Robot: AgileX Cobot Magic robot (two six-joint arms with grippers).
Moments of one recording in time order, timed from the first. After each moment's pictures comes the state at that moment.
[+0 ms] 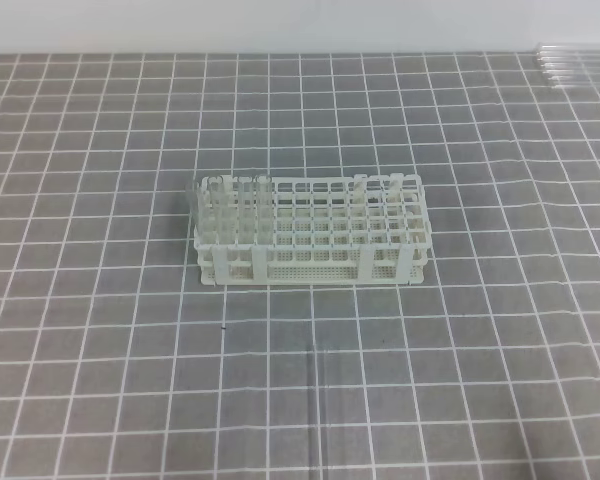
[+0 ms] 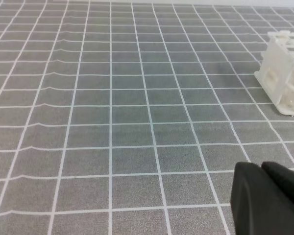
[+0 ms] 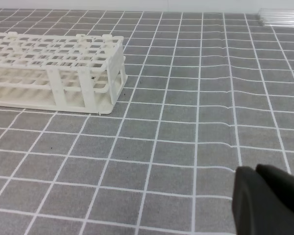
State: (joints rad) left arm -0.15 -0.02 0.01 0.07 0.32 -0.11; right arm 0.11 0.00 0.00 0.38 0.36 -0.30
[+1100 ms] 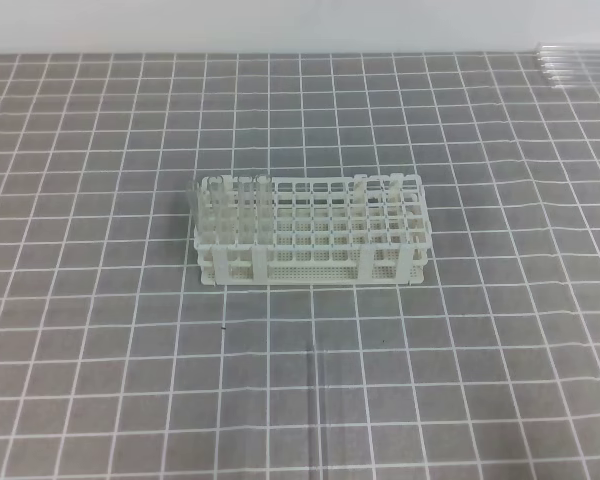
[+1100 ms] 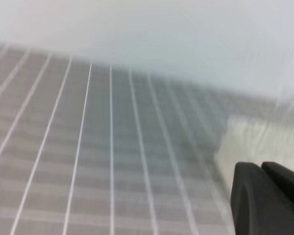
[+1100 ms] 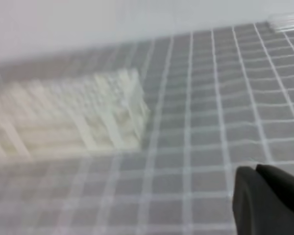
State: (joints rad) left arm -0.15 -0.01 0.01 -0.02 0.21 -0.12; right arm 0.11 0.00 0.00 0.56 0.28 -0.30
